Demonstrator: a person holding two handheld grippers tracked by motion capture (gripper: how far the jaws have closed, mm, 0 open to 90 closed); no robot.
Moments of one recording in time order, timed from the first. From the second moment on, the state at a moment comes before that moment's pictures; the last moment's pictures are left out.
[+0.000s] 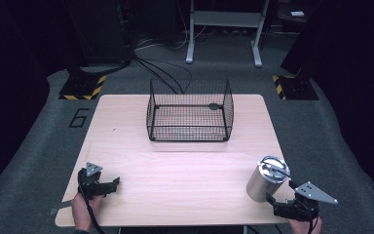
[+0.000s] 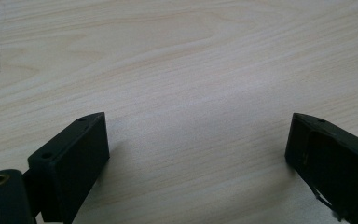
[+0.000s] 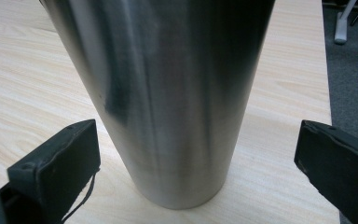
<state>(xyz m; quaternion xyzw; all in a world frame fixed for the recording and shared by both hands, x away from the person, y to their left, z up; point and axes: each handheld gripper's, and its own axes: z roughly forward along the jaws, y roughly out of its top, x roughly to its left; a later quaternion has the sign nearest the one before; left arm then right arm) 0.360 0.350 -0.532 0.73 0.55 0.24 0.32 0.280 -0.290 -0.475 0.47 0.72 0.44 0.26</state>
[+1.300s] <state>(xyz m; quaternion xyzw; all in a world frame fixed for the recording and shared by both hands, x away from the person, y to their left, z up) 0.360 0.351 -0.531 0.74 0.54 0.24 0.32 0.305 -0.266 -0.451 0.46 0.70 0.48 0.27</state>
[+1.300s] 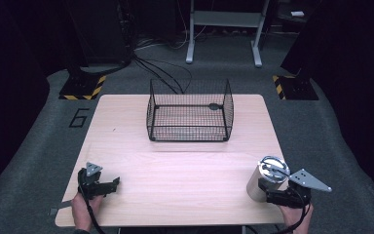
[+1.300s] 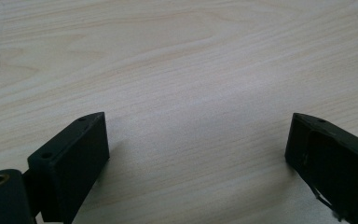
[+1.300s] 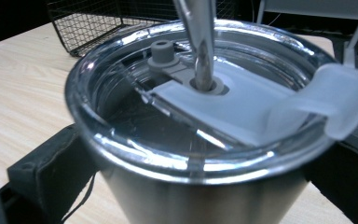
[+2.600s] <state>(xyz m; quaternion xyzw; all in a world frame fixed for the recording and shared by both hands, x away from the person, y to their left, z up) 0.360 0.350 -0.532 0.74 0.55 0.24 0.32 0.307 -0.255 -0.434 0.44 0.68 0.50 0.32</state>
